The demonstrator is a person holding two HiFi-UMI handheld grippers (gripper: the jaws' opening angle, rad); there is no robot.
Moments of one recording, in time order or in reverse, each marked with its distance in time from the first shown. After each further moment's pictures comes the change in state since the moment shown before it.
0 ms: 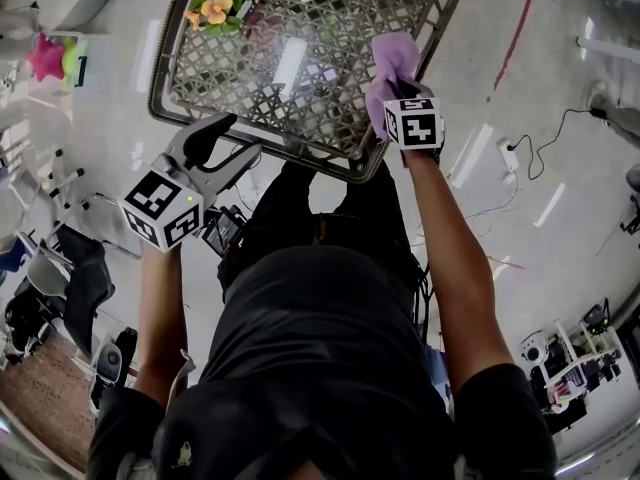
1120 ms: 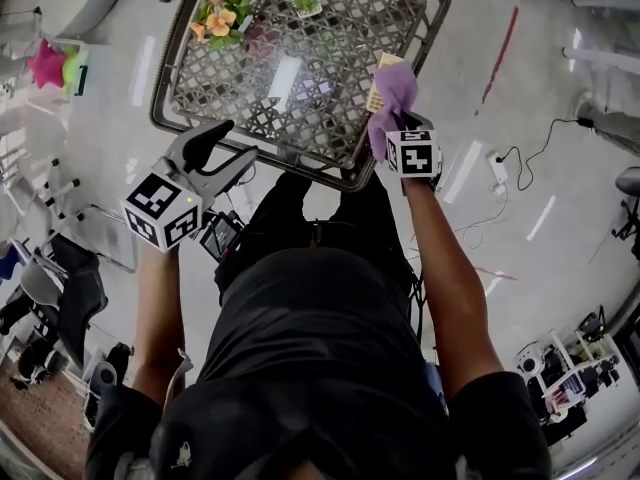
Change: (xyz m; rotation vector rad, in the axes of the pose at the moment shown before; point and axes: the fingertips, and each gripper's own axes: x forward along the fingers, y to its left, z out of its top) left arm -0.012 -0.004 0.009 0.027 -0.034 0.010; right arm -0.036 -0.012 -0.040 0.009 0.049 -0.073
